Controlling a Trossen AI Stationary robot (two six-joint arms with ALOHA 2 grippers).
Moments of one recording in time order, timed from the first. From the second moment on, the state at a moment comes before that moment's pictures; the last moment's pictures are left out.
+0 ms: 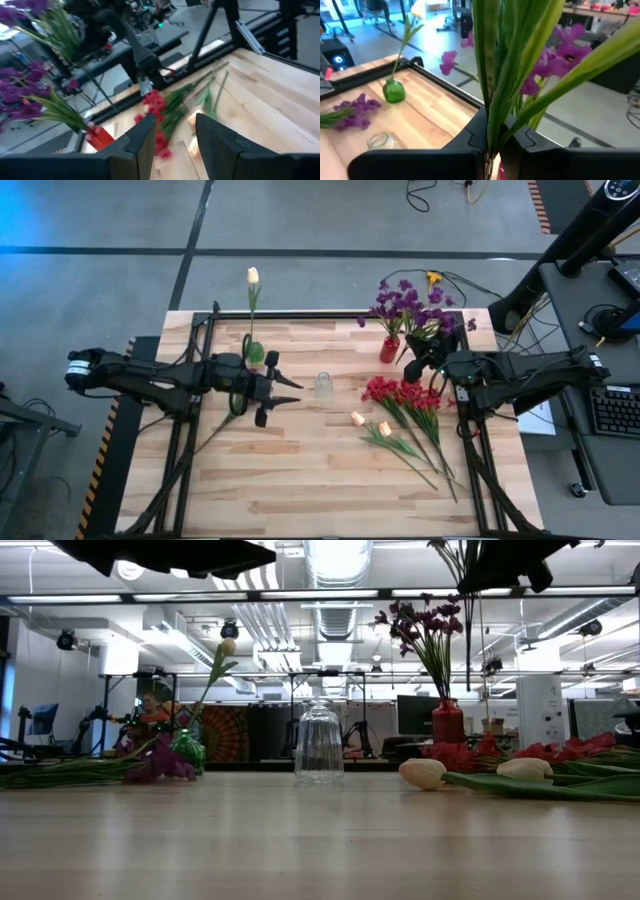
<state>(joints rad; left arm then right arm) 0.00 1.07 0.66 0.24 0.10 0.48 0.09 0.80 0.78 -0.38 0.89 0.31</state>
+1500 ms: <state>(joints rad) 0.07 1.06 0.66 0.21 0.09 0.47 0.00 0.98 0.78 -0.08 1.18 0.22</state>
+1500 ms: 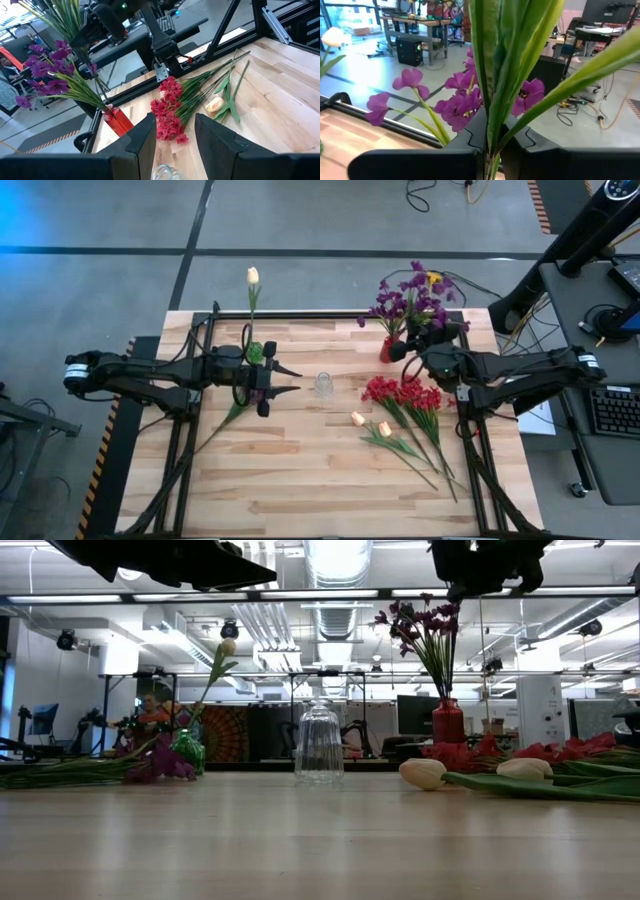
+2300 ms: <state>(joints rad) 0.07 1.06 0.66 0.21 0.09 0.47 0.00 1.05 0.78 -0.06 1.23 0.23</state>
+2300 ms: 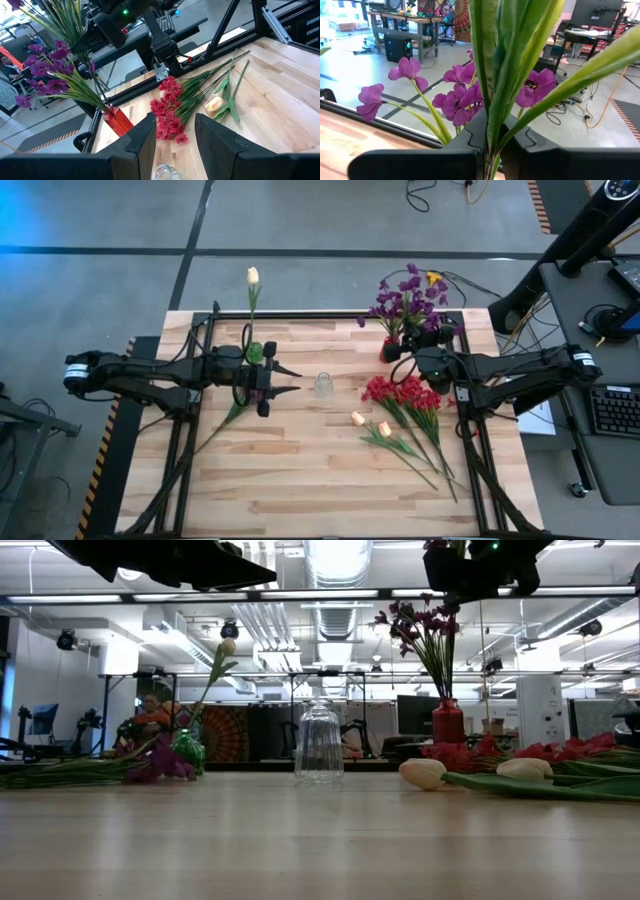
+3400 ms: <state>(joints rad) 0.07 1.06 0.66 0.21 0.09 0.47 -0.02 1.10 0.78 -0.01 1.26 0.21</state>
